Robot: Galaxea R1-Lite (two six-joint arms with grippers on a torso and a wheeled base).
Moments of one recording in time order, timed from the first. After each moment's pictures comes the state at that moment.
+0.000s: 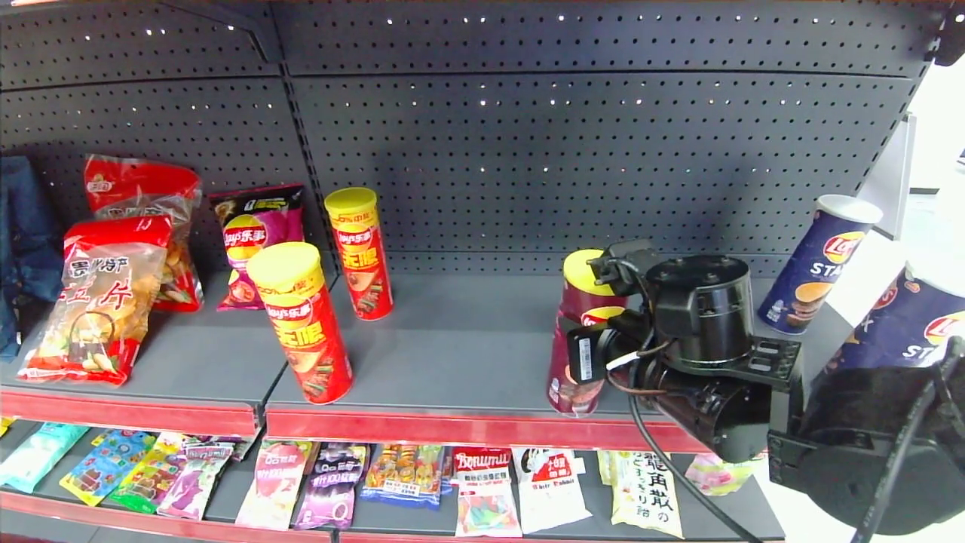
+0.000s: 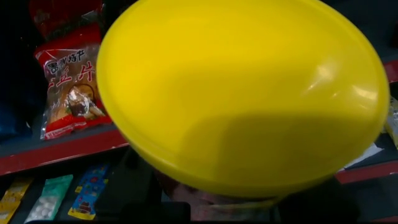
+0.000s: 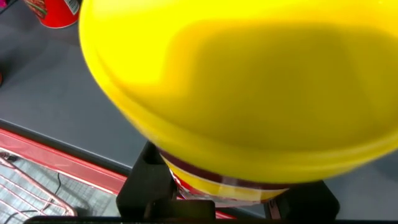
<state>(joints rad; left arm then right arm) 0.22 0.20 -0.23 0.05 -0.34 0.26 0.76 1.80 -0.80 -0.61 -0.47 0.12</state>
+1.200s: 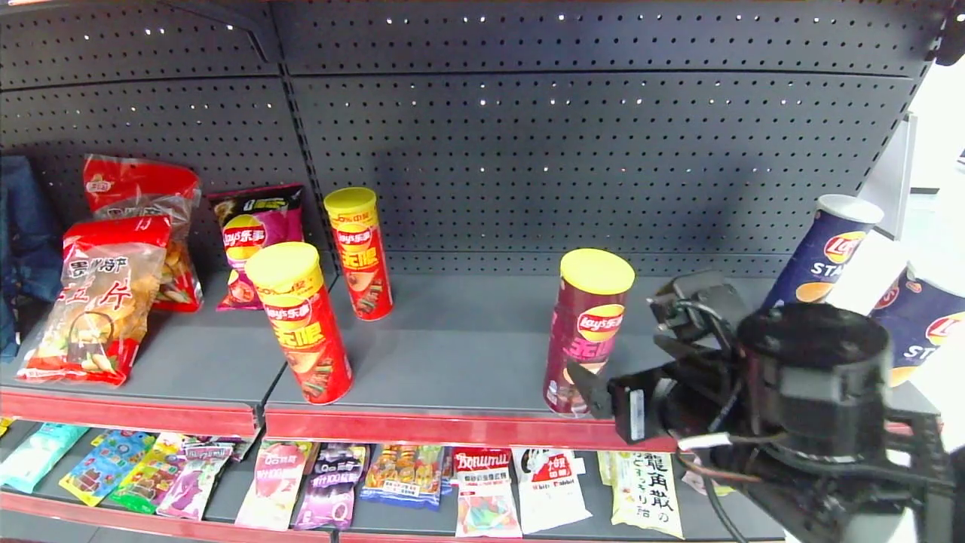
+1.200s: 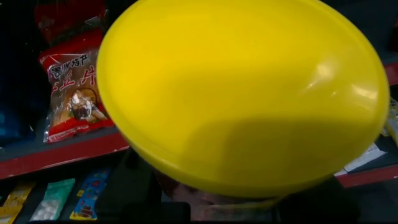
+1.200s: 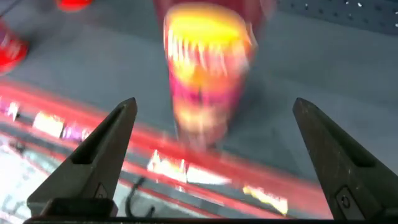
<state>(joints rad) 0.22 0.17 -0.23 0.05 -0.34 0.26 0.89 1.58 -0.58 -0.61 -0.59 0.16</state>
